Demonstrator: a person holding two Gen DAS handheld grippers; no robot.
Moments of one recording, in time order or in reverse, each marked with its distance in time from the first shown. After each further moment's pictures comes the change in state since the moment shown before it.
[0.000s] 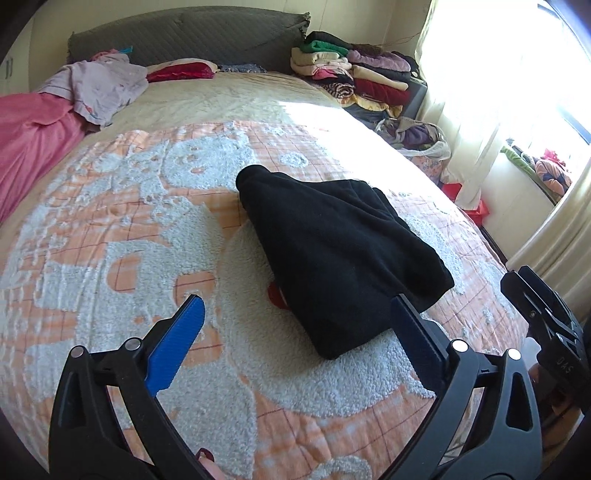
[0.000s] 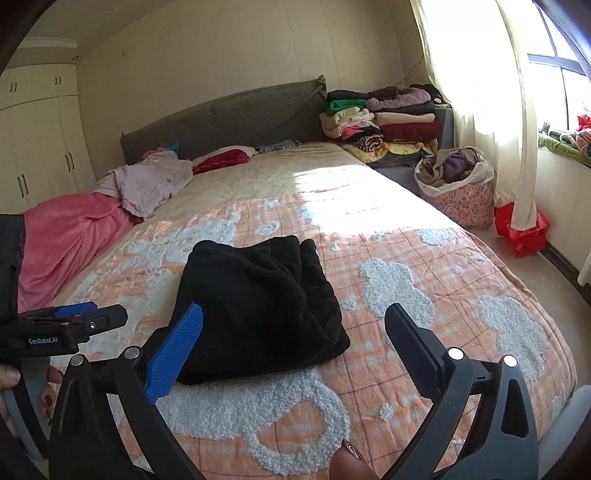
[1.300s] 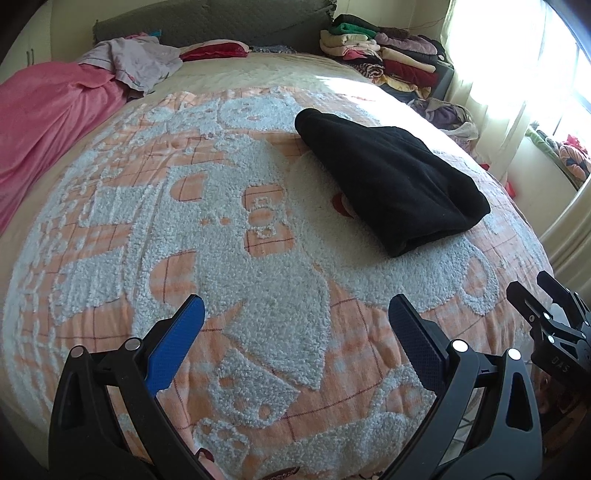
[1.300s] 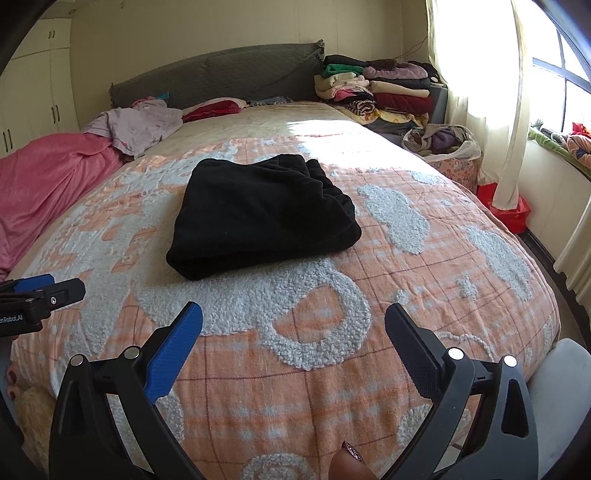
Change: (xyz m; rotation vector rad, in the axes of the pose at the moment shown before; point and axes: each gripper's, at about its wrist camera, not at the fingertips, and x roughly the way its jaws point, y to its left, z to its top) left arm -0.026 0.040 -0.081 -0.021 0.065 0.118; right arm -0.011 0.039 -0.078 -0.060 0.171 -0.098
